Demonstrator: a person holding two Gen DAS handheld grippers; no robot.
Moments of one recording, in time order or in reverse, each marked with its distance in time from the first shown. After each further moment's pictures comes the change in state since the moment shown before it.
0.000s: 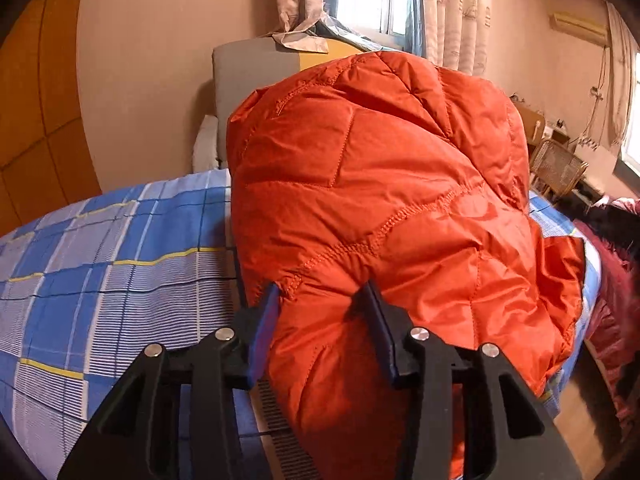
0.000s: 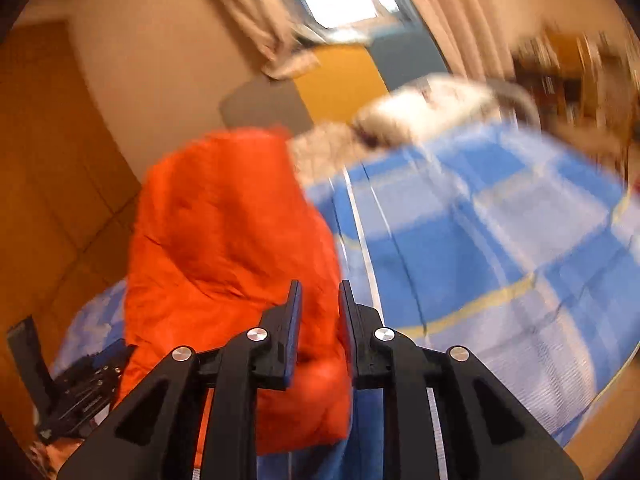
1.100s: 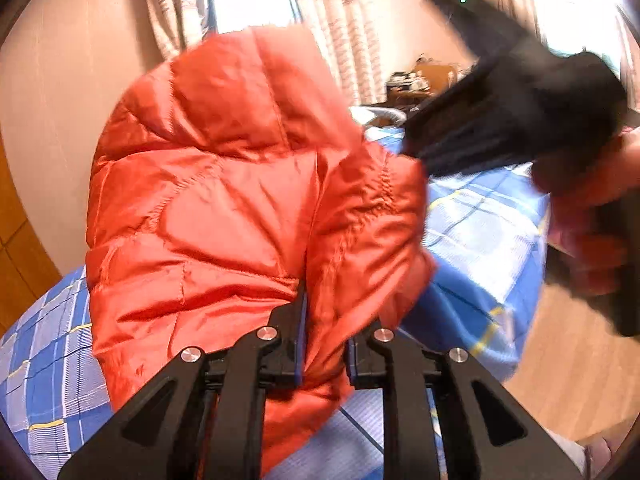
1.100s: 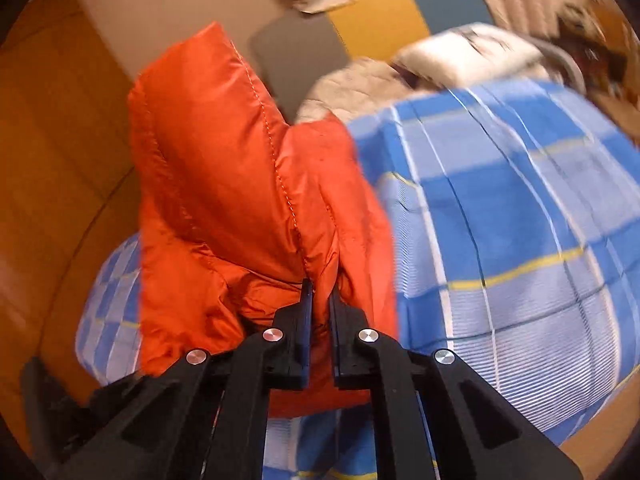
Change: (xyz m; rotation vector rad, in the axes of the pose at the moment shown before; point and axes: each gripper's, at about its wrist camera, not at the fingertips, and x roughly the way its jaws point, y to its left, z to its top) left arm -0.032 -0.122 -0.038 0.350 -0.083 -0.173; right arm 0.041 -0.008 -0.022 0.111 0.291 0.126
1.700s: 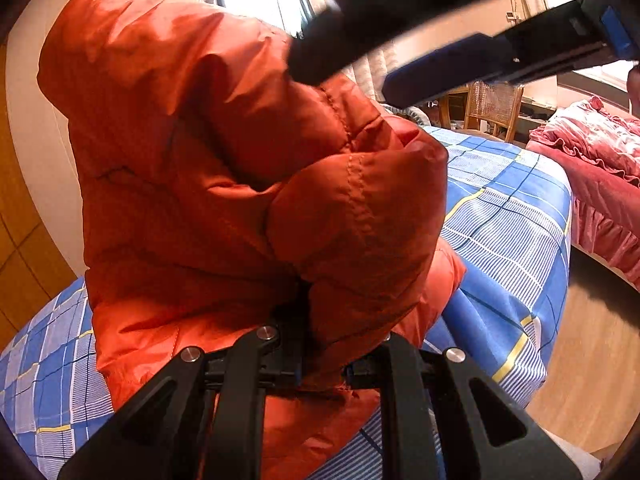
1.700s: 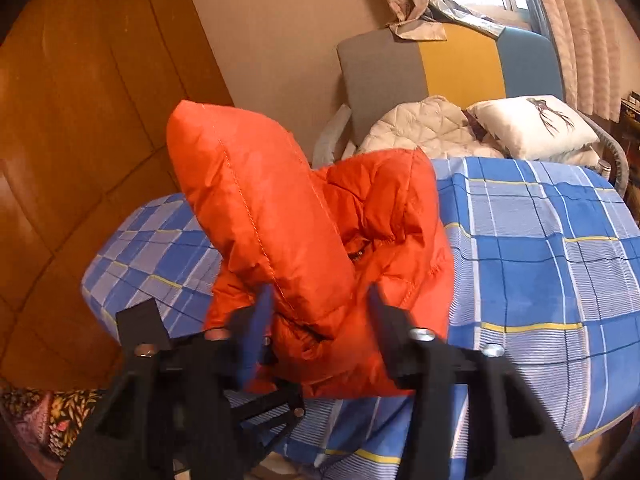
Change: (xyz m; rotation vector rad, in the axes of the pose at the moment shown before) left arm 0.025 0.003 0.006 0.010 0.020 0.087; right arm -0.060 0.085 -0.002 -0.360 -0.026 0.147
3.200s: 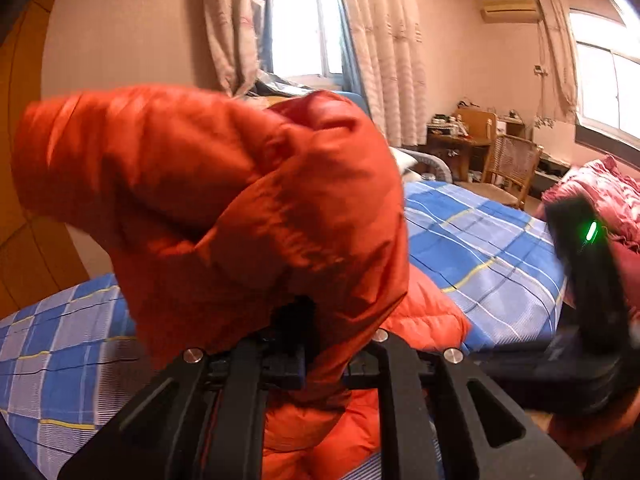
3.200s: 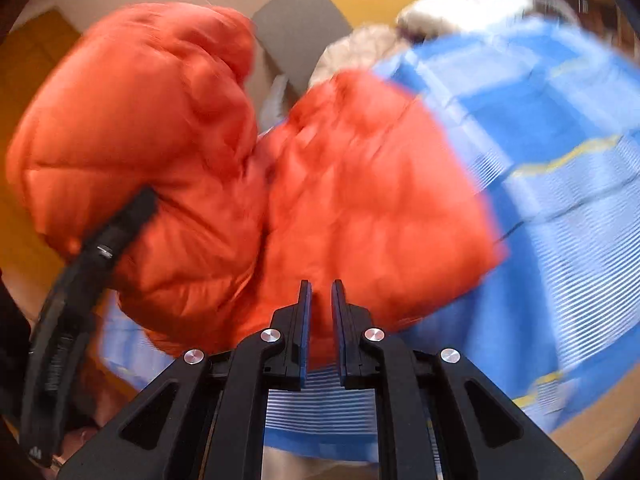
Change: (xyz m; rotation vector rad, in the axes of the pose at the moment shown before) left arm -0.050 0.072 0.016 -0.154 -0.105 0.003; right arm 0.066 -0.070 -0.054 0.382 0.047 -0.138
